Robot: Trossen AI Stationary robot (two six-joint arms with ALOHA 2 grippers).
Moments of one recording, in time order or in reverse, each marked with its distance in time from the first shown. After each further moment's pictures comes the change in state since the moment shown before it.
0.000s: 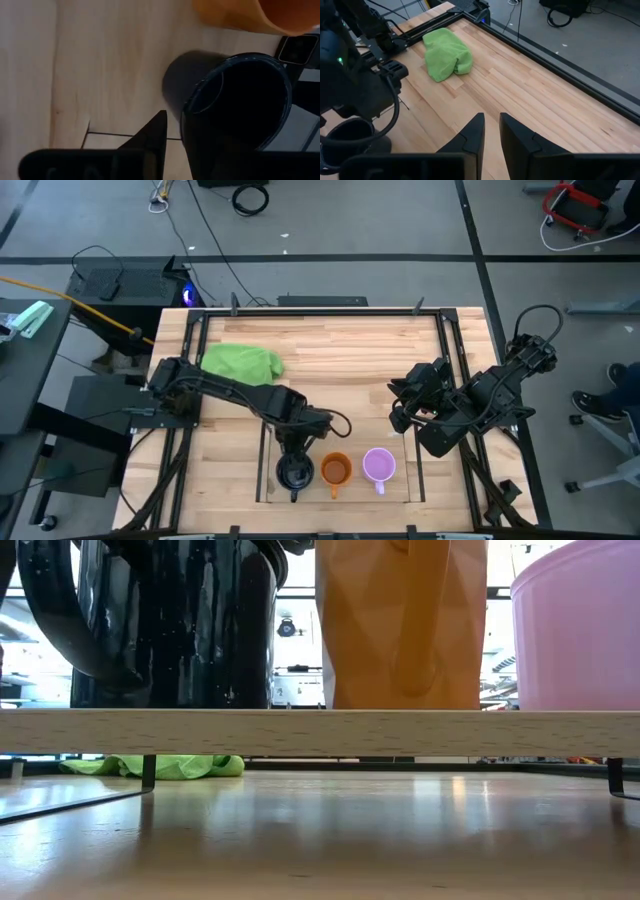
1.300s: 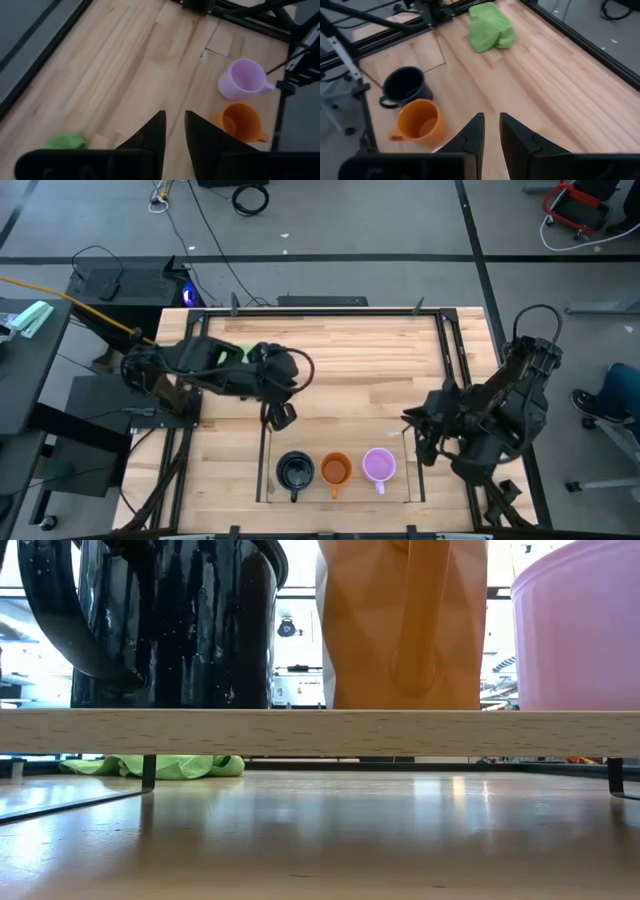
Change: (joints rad) left arm -0.020 -0.149 0.554 -0.245 -0.575 -0.078; right arm 0.215 -0.011 0.001 0.002 -0.080 0.008
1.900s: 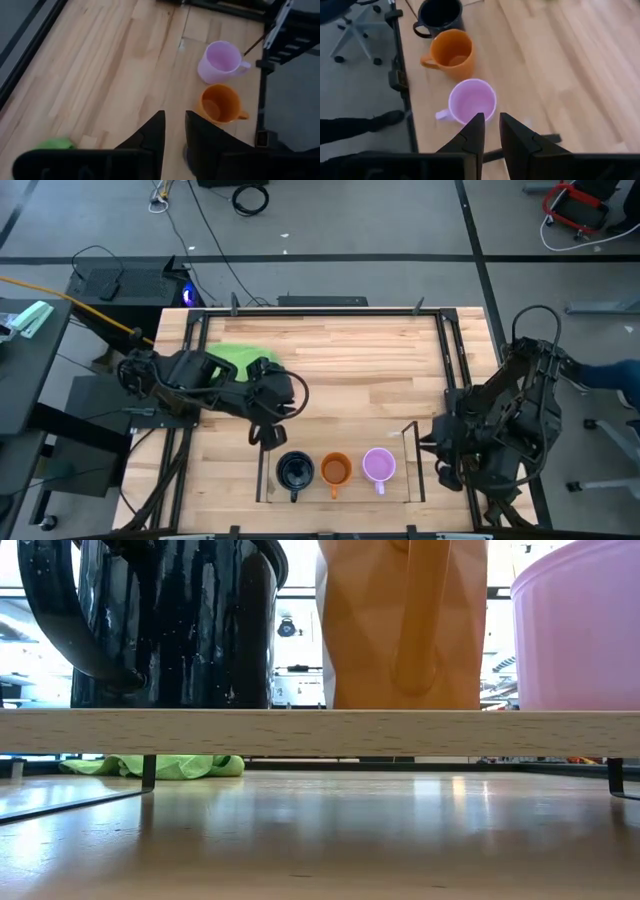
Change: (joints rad) left arm -0.097 -0.001 0.000 0.002 0.012 0.035; right arm 0.105 0.000 0.000 0.013 -0.255 -0.107
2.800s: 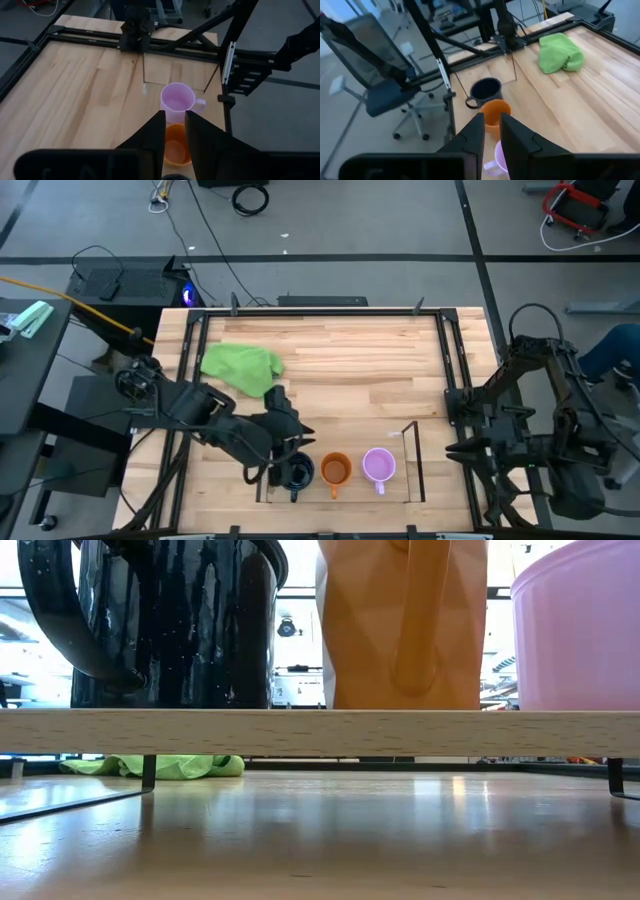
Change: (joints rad) left arm -0.157 -0.002 -0.130 0.379 -0.132 0.080; right arm 0.360 -0.045 0.000 0.012 0.519 0.303
